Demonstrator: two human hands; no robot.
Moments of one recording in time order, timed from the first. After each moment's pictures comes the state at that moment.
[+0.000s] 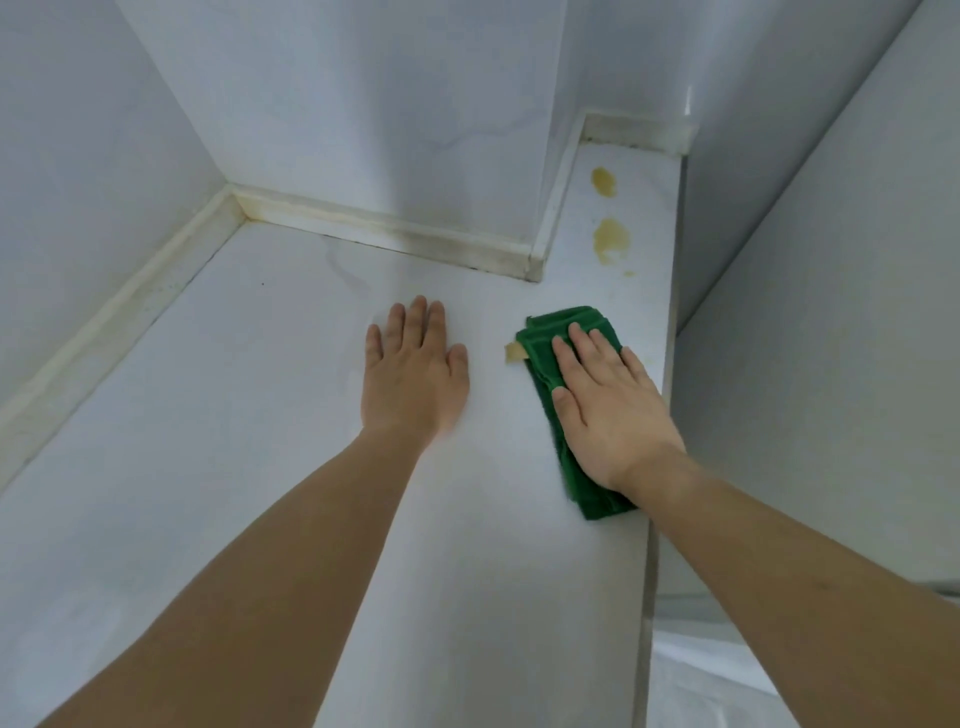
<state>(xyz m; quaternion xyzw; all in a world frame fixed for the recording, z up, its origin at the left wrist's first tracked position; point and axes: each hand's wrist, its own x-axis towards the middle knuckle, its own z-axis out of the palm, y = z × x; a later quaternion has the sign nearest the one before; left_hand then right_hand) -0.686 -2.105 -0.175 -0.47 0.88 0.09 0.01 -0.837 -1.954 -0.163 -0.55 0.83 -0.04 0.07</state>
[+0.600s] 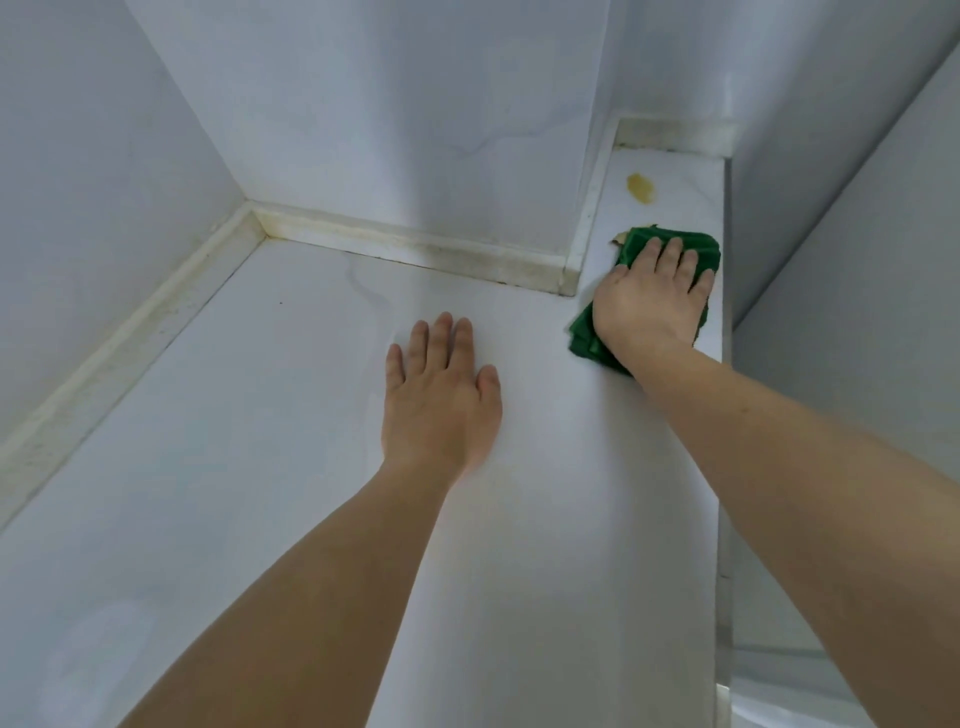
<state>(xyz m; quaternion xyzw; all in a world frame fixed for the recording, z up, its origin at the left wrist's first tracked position) -0.687 -2.107 -0.183 -0.47 0.88 0.09 -0.01 -0.906 -2.083 -0.172 -0.30 0.95 -0.11 0.03</state>
